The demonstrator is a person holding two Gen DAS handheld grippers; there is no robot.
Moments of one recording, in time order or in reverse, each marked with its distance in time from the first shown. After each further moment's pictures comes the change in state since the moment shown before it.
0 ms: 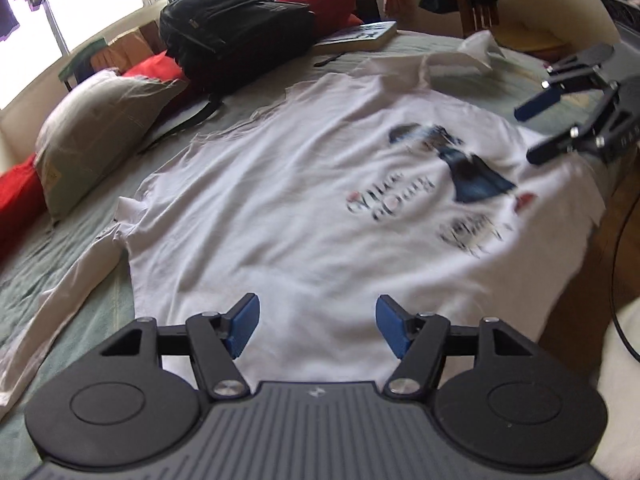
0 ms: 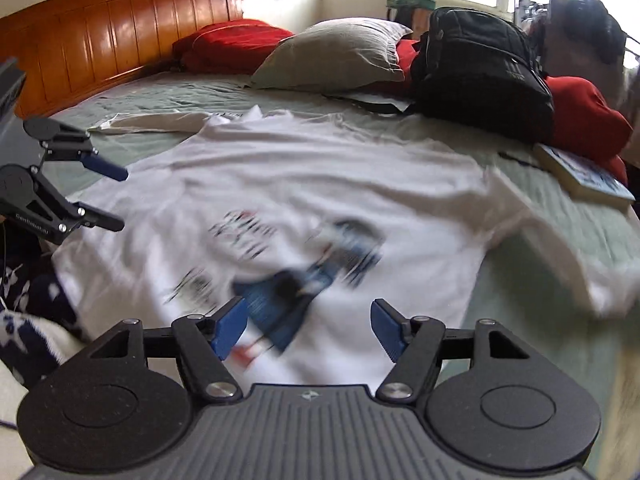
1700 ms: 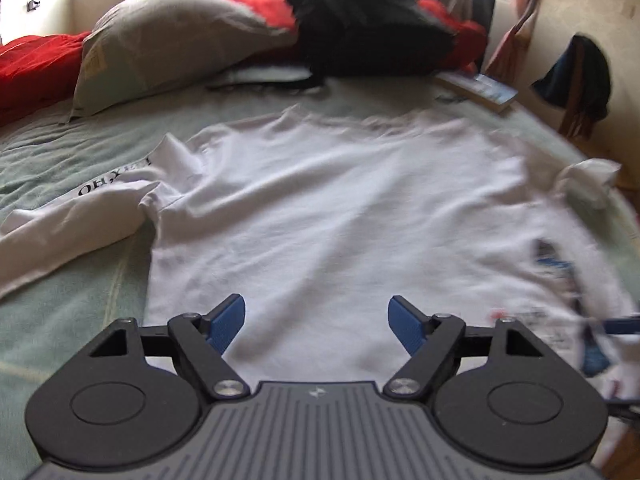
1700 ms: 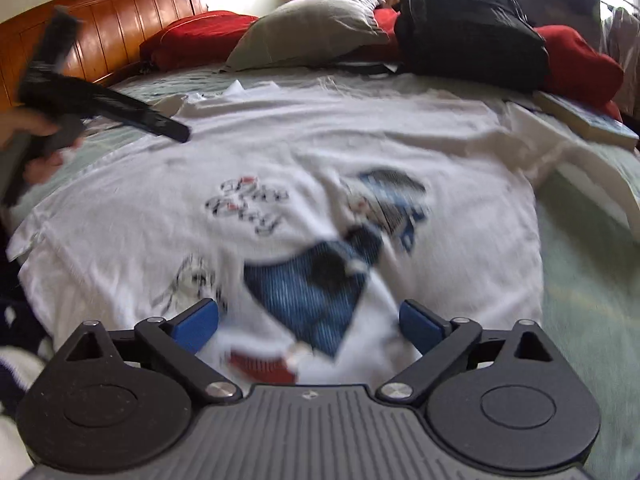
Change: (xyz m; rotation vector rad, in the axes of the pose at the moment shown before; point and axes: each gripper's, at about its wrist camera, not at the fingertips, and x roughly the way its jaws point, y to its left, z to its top) left arm 0.119 0.126 0.030 -0.459 0.034 -0.018; right arm 0.057 0.013 -0.016 0.123 0.057 -0.007
